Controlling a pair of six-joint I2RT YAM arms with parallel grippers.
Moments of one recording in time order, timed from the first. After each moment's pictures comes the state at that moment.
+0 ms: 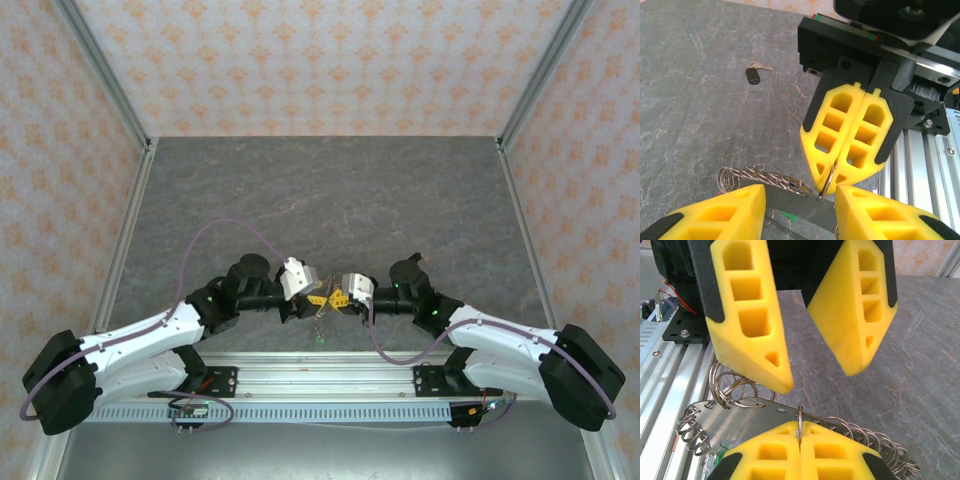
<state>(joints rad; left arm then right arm) -0.81 1.00 0.48 0.06 0.39 0.14 0.80 1.02 0.32 0.32 -0.58 -0.35</state>
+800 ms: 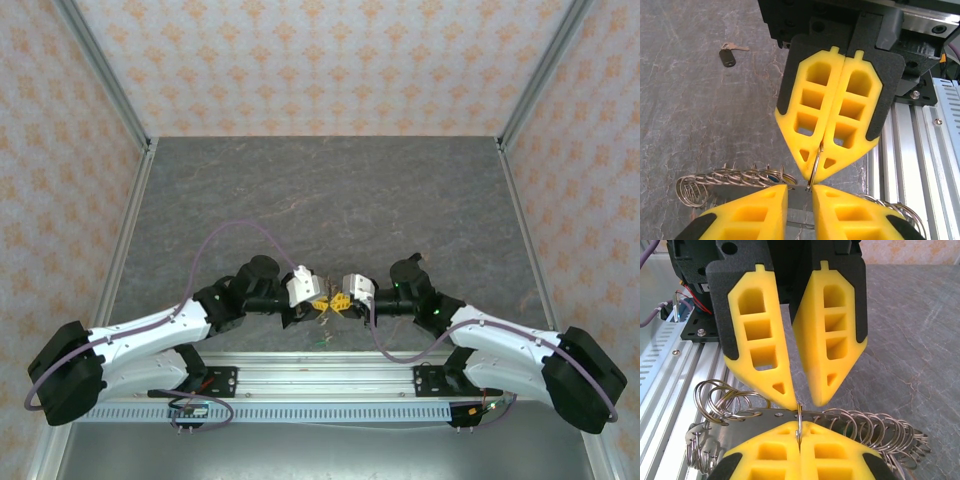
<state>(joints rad) -0.84 1.06 0.50 0.01 0.42 0.21 0.79 1.01 0.33 0.25 -0.63 -0.33</state>
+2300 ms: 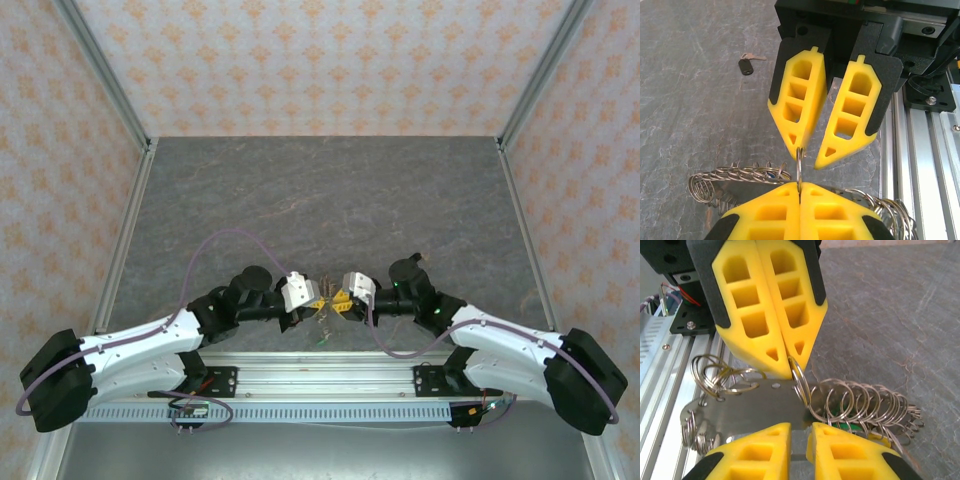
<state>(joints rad) -0.88 0.97 0.41 0.10 0.31 0.19 0.79 1.00 0.34 0.20 -0.58 -0.31</state>
